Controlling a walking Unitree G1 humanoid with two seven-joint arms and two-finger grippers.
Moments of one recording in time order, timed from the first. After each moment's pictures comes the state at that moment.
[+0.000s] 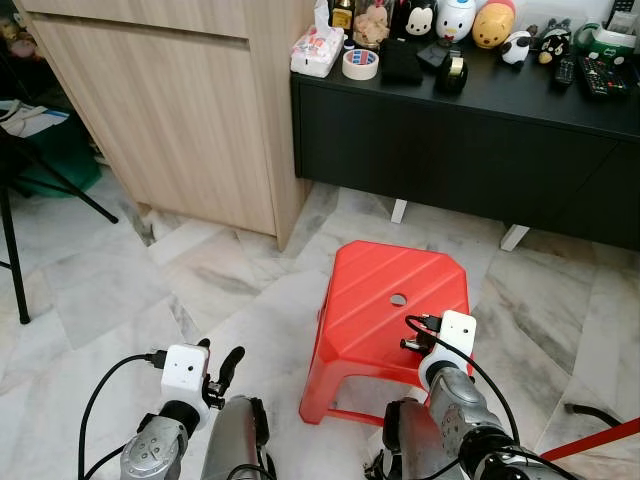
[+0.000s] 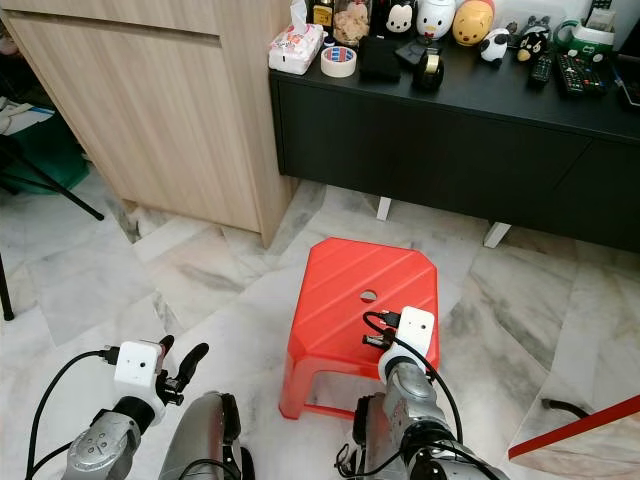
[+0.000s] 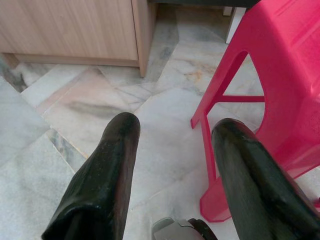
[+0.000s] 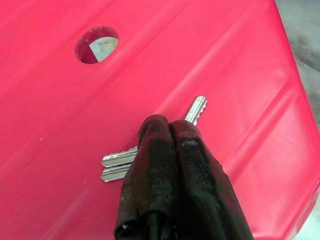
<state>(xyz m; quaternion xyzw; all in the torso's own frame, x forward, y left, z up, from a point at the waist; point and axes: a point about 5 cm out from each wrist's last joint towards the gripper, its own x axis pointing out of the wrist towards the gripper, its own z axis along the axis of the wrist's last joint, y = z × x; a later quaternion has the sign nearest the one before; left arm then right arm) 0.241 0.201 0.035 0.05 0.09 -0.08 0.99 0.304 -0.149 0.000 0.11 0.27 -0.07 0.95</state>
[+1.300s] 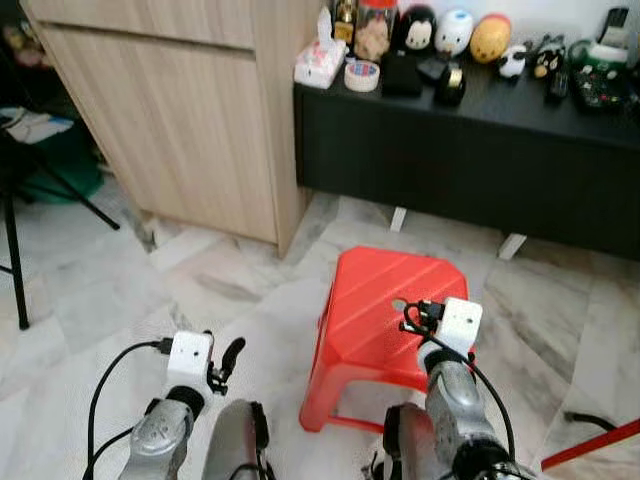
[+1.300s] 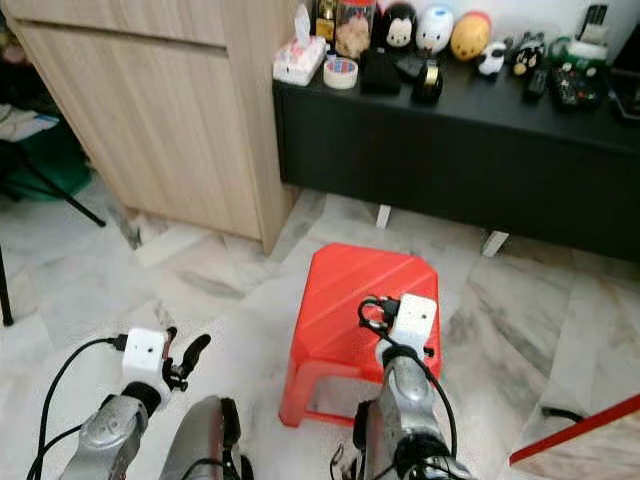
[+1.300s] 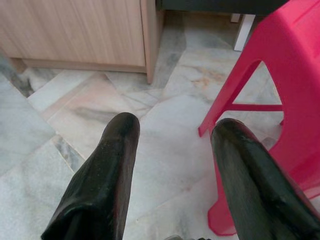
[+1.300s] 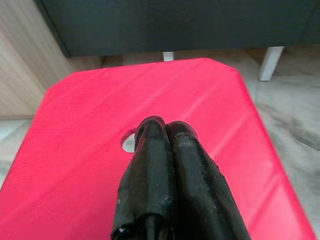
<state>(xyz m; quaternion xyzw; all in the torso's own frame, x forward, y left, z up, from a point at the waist) 0.263 0.203 0.028 0.05 0.10 -0.06 0.99 0.301 -0.145 0.018 0.10 0.12 -0.05 0.99</state>
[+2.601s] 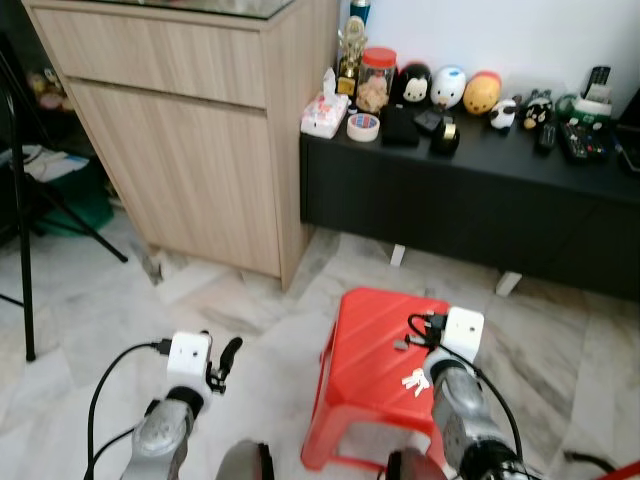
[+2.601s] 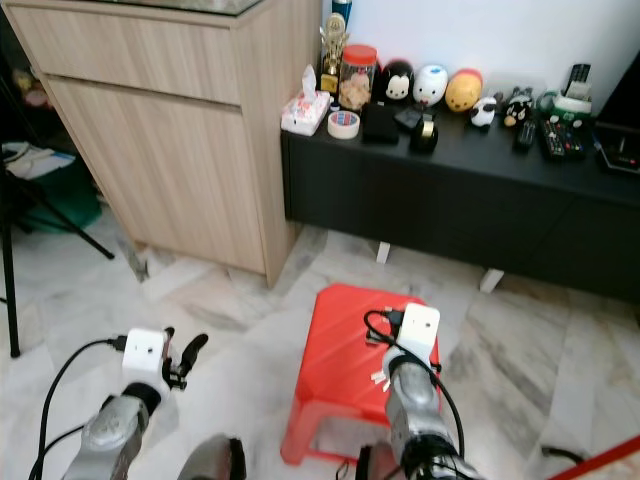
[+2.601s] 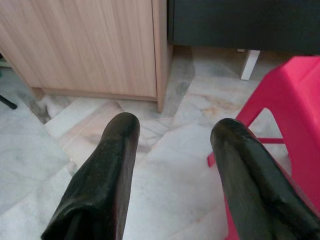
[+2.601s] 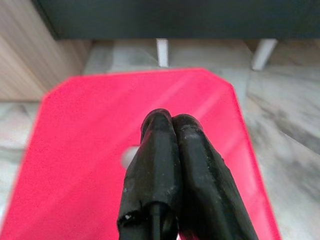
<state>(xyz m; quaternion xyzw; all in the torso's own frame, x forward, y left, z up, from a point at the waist) 0.263 0.205 0.022 0.06 0.10 -0.06 0.99 0.301 -0.158 0.005 0.08 0.21 -0.09 0.97</state>
